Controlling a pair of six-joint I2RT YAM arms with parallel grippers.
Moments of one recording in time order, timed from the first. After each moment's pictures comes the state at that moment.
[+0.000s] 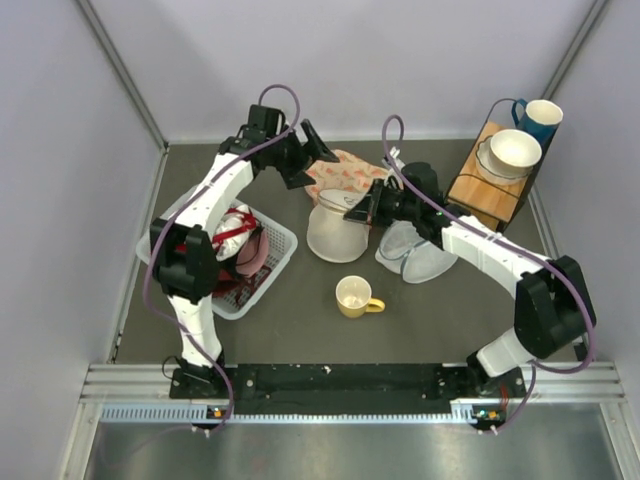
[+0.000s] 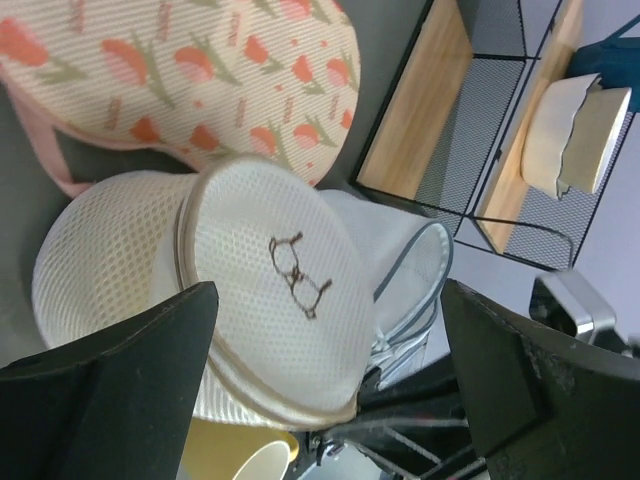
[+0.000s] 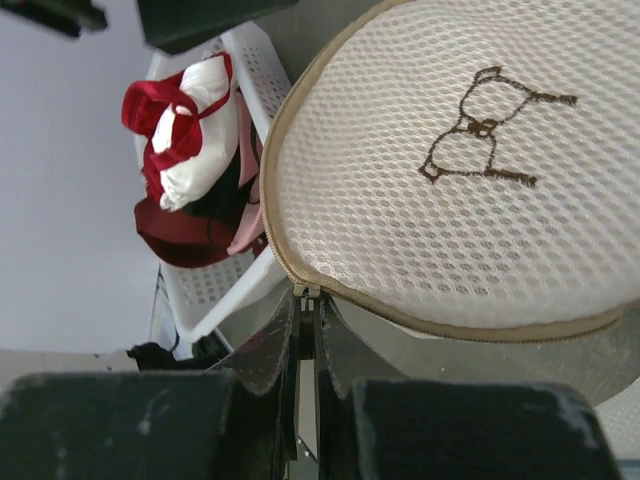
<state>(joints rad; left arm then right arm) -0.32 1.97 1.87 -0.59 0.51 -0.86 0.50 1.50 1.07 -0.04 -0.46 0.72</state>
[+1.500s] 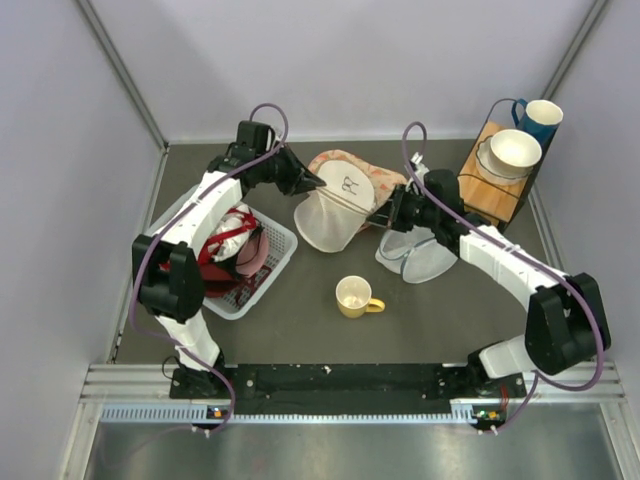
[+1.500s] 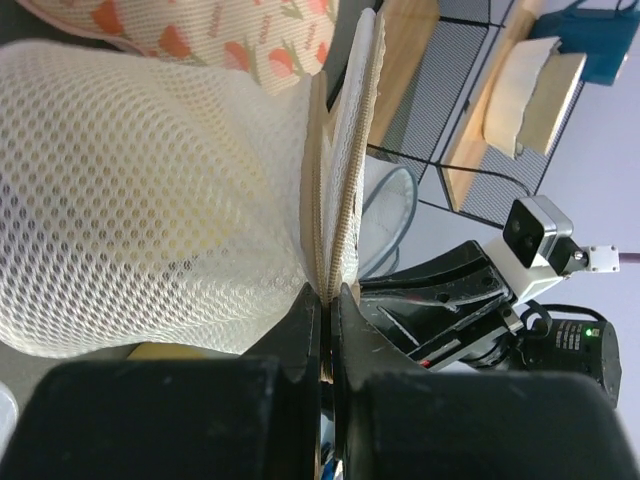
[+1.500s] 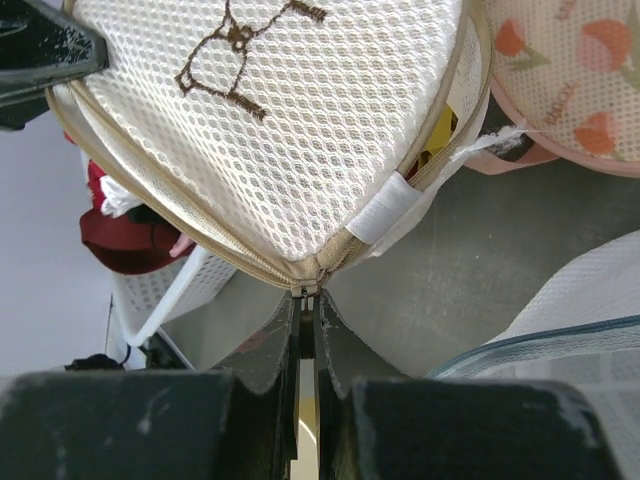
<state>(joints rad) -0.30 1.77 1.56 -0.48 0.58 -1.01 0.38 1.42 0.95 -0.06 -0.43 0.65</state>
